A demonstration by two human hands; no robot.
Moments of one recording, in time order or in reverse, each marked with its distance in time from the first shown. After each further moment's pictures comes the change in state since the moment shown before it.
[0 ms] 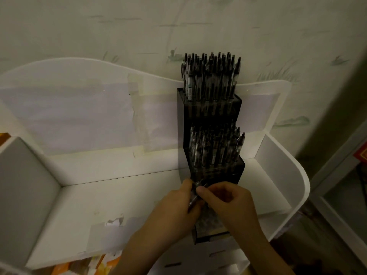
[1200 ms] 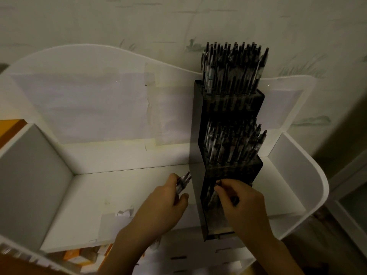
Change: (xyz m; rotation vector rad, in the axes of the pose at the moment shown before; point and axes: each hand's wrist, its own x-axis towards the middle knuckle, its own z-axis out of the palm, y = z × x) left_hand -0.015 -0.038 -0.024 0.004 0.073 -0.164; right_hand 0.008 0.028 0.008 -0.424 0.060 -0.410
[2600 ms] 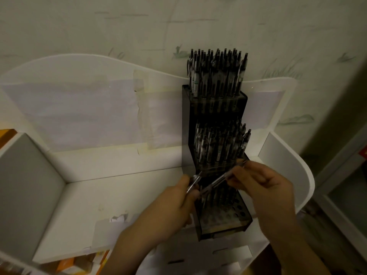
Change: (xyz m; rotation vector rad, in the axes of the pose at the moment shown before) left_hand -0.006 0.040 -0.007 -0.199 -0.193 0.102; right_hand 0.016 -0.025 -0.055 0.795 0.191 0.391
